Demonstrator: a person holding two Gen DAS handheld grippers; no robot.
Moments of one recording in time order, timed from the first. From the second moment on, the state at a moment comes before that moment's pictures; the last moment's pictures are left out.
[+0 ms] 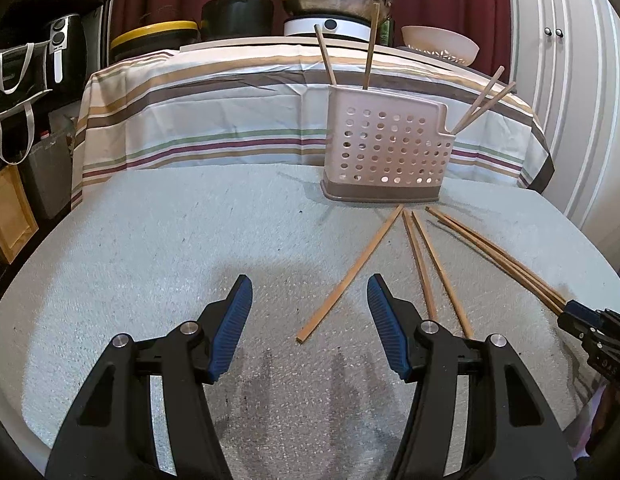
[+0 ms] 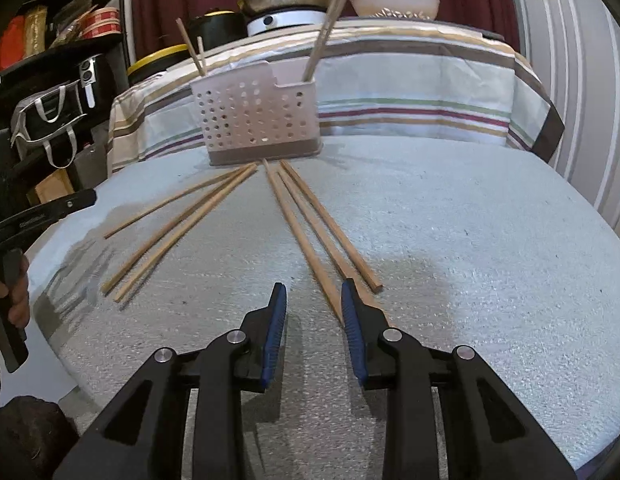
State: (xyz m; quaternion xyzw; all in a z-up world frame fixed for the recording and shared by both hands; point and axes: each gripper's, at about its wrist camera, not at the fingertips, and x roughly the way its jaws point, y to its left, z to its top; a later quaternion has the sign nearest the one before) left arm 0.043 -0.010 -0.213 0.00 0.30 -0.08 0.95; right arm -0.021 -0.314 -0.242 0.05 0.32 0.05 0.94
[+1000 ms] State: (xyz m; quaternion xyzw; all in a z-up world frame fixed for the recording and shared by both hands) left arm 0.063 -0.014 -0.233 0.00 0.35 -0.11 0.93; right arm -0.013 -0.295 -0.246 0.03 0.33 0.08 0.94
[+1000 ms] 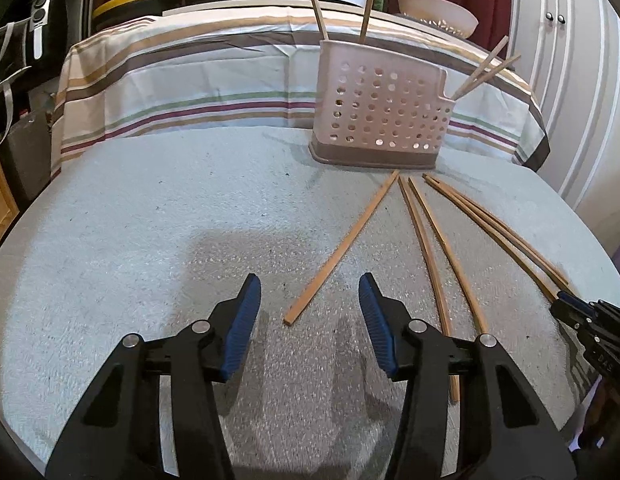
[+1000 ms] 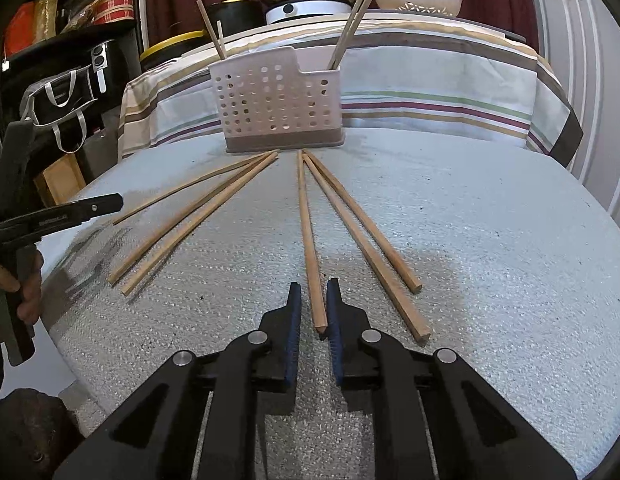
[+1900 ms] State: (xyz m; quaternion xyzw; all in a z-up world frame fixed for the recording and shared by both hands) left arm 0.047 -0.026 -0.249 0.03 0.37 -0.12 0.92; right arm -0.015 -0.292 -0.246 0.03 0.33 0.08 0.94
